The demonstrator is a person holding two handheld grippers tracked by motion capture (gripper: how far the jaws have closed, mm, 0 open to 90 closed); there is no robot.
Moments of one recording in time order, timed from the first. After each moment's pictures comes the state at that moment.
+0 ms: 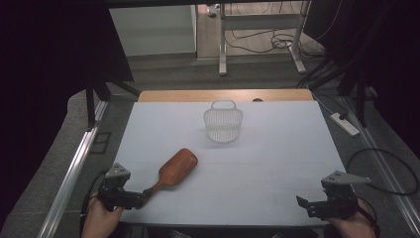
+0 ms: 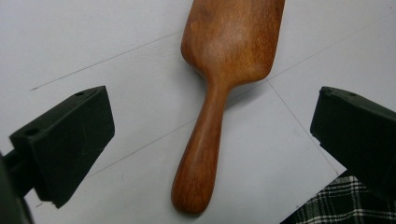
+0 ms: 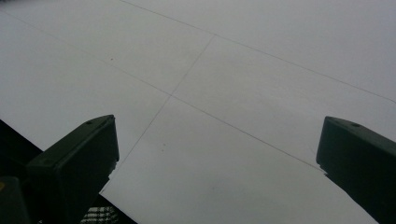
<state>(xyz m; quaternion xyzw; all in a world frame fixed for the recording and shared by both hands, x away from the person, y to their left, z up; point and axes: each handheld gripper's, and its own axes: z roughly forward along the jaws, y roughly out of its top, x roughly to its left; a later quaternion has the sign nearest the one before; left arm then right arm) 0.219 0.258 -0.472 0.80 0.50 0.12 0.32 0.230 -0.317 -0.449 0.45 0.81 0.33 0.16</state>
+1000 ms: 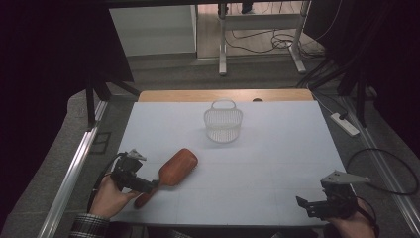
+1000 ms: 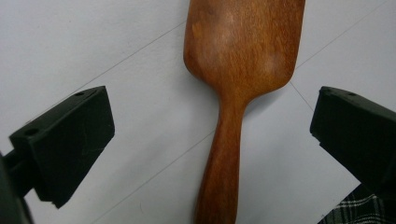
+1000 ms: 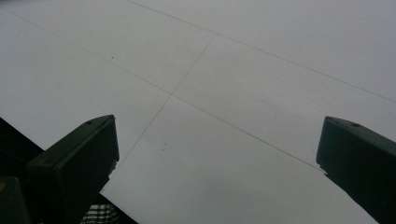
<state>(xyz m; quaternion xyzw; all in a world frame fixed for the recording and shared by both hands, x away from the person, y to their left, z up) 0.273 0.241 -0.466 0.86 0.46 0.08 0.23 0.230 -0.316 -0.450 0.45 0.81 0.33 0.16</state>
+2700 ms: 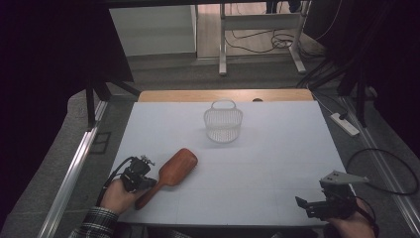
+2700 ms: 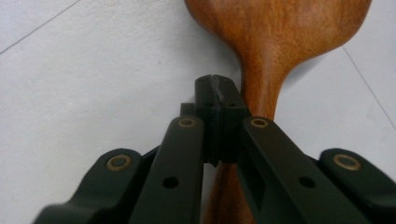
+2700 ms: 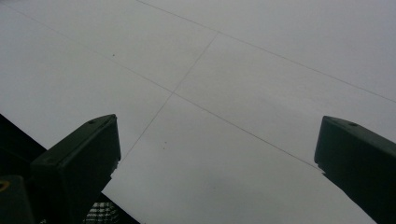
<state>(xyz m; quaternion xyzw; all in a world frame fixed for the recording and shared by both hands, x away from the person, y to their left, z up) 0.288 0.231 -0.508 0.87 0.46 0.01 0.16 0.231 -0.315 -0.450 0.45 0.82 0.32 0.16</state>
